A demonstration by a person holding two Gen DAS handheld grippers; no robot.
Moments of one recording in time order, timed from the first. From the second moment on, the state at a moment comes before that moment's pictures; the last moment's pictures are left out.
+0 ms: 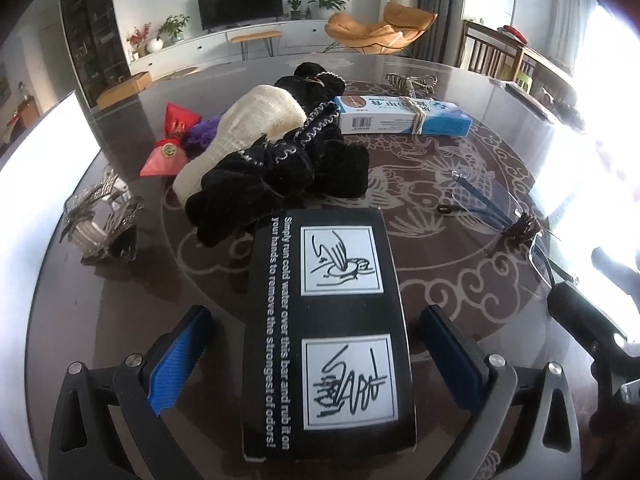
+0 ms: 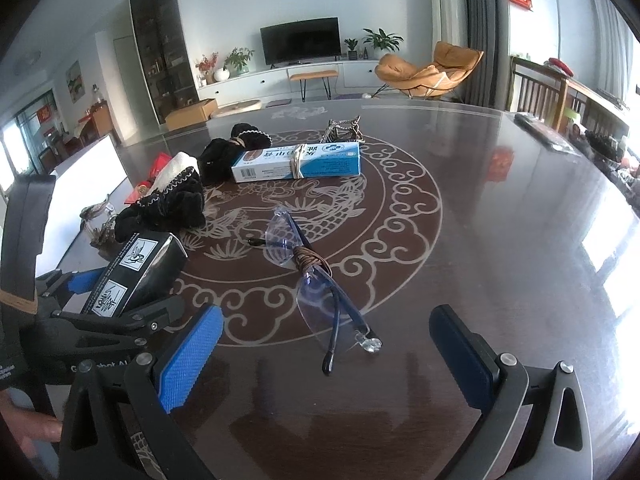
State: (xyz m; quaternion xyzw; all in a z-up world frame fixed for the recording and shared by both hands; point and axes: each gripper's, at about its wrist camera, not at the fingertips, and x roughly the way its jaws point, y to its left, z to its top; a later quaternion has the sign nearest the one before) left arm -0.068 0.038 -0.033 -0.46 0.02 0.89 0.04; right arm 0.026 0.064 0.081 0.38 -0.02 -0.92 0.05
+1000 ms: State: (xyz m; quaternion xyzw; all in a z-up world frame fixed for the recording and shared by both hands) left arm -0.074 0.040 -0.028 -0.46 0.05 0.88 0.08; right arm 0.025 0.064 0.079 0.39 -0.02 -0.92 0.05
